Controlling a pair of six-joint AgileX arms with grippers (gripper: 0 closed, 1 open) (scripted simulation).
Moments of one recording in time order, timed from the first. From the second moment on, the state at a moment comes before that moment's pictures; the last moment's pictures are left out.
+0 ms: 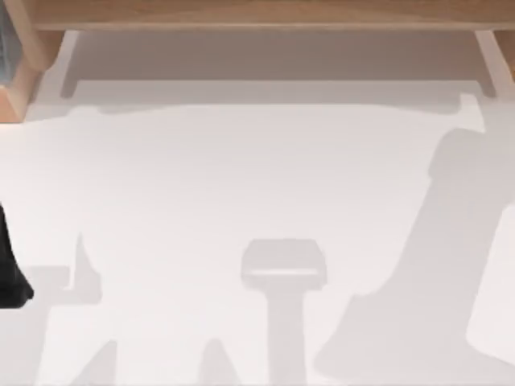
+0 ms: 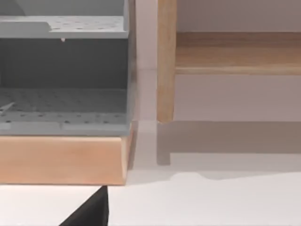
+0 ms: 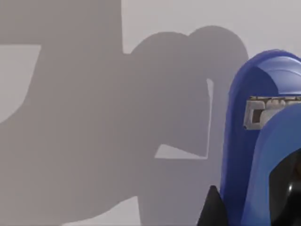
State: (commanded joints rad) left arm 0.00 0.00 0.00 0.00 0.00 0.00; right arm -0.37 2.61 2.43 -1.38 0.01 -0.37
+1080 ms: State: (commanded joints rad) left arm 0.00 0.00 0.00 0.00 0.00 0.00; right arm -0.37 2.61 2.42 -1.38 0.02 -0.36
